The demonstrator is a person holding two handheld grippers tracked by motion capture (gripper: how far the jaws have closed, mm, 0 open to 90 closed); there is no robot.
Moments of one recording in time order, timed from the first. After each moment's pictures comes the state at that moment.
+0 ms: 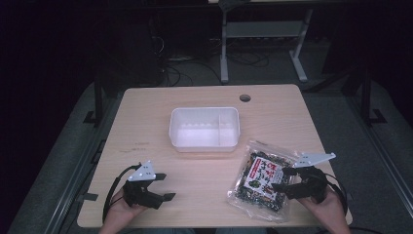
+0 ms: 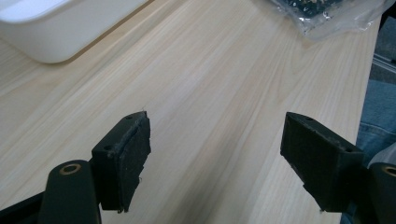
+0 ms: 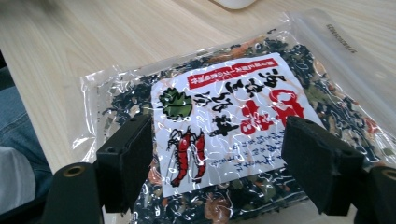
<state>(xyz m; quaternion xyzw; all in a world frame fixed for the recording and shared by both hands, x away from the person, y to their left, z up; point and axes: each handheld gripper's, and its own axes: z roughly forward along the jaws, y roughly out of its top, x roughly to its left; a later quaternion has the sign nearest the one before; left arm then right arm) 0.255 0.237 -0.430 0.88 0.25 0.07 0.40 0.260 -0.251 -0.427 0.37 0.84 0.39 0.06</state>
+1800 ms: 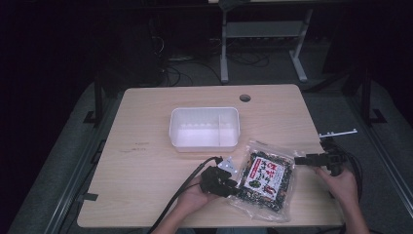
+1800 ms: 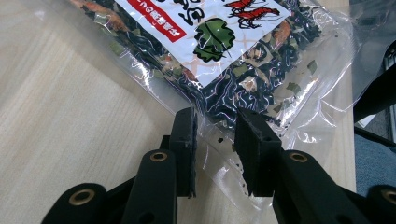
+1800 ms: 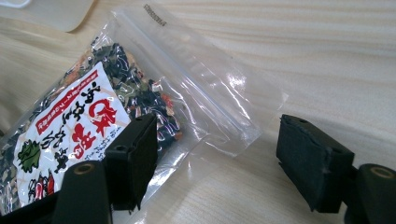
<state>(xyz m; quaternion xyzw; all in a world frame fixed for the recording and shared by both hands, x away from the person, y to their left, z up) 0.295 0.043 -0.451 0.93 0.15 -0.04 0.34 0.338 -0.337 -0.449 0.57 0.75 0.34 -0.01</state>
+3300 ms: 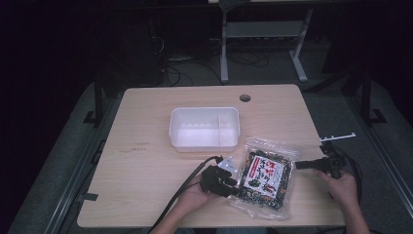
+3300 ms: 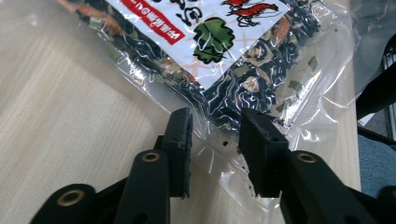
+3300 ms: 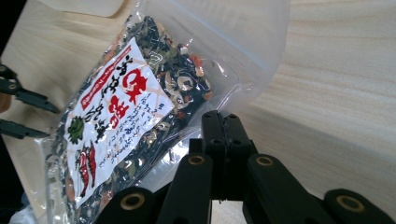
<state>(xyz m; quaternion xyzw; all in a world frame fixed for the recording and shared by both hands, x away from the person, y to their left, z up) 0.298 0.042 -0.453 0.93 0.15 -0.04 0.34 0.332 -0.342 -0.460 0.54 0.74 0.38 -0.09</state>
